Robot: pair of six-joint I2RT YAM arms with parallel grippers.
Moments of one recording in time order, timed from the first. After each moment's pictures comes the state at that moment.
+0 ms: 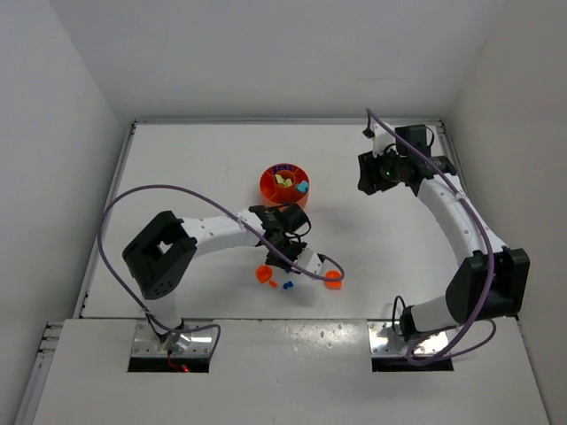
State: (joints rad) left arm -0.90 1.74 1.13 -0.66 0.34 1.07; right arm 0.14 1.45 1.23 -0.62 -0.27 -0.21
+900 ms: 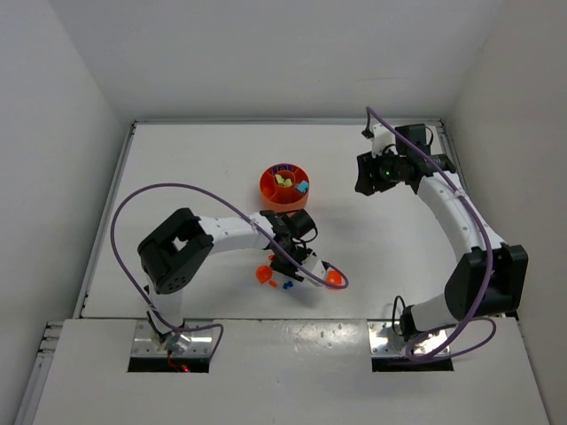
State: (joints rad) left arm -0.93 1.86 1.16 -0.62 0.31 1.13; right arm 0.12 1.47 1.24 -0.64 -0.35 -0.21
